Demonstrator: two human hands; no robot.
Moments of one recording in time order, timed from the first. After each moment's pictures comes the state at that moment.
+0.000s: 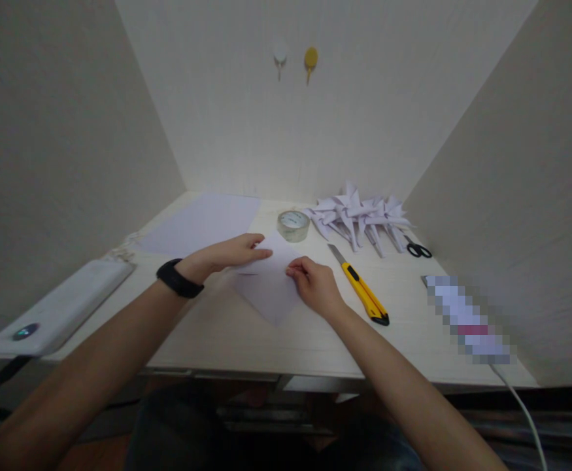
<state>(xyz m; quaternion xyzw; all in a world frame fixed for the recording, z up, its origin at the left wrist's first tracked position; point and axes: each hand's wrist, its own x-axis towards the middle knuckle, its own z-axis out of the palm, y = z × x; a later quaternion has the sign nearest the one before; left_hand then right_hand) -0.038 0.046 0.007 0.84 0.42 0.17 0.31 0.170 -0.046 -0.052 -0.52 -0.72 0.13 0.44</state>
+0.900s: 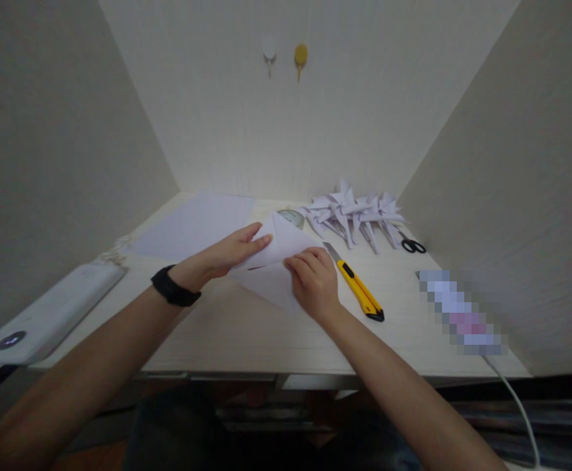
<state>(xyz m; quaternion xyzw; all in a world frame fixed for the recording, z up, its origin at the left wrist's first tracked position) -0.026 0.026 0.014 0.78 0.34 0.29 0.44 0.168 -0.053 -0.044 -0.43 -0.75 -0.18 0.47</state>
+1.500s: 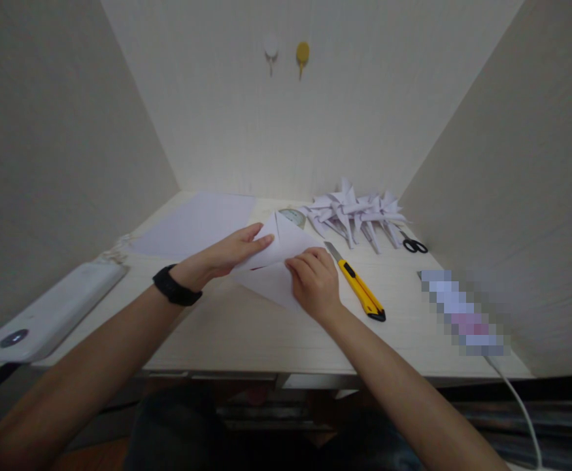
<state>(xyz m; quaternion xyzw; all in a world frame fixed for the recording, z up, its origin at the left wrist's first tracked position) -0.025 0.024 0.014 0.79 0.34 0.28 0.43 0.167 -0.053 -0.046 -0.43 -0.75 -0.19 0.46</state>
